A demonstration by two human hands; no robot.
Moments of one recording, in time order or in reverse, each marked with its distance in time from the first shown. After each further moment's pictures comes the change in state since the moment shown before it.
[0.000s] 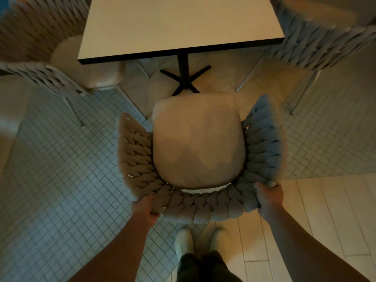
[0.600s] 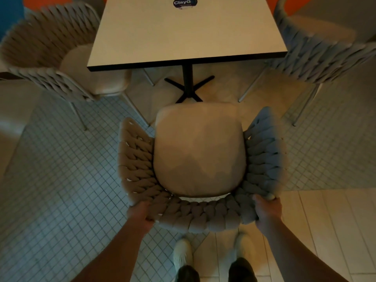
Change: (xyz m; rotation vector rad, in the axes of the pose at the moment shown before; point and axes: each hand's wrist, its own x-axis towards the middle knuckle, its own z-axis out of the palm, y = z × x) left_hand 0.022 0.006 -0.013 -0.021 0.024 0.017; right_hand -0.001 0.013 0.009 0.076 0.009 0.011
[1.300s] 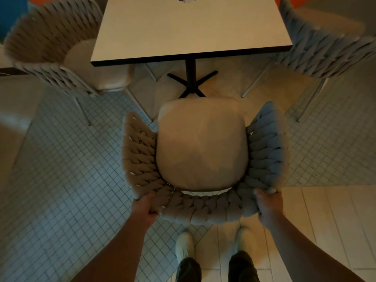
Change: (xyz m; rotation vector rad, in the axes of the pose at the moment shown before) left_hand 0.006 -0.005 -0.004 -0.020 -0.046 0.009; right_hand 0.005 0.001 -0.005 -0.083 -0.053 -0.058
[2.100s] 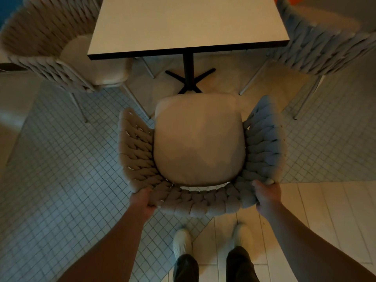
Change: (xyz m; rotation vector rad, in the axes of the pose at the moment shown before) left_hand 0.010 -0.006 0.001 0.035 -0.024 -0.006; right_hand 0.022 0.010 -0.005 -0.042 -0.017 0.055
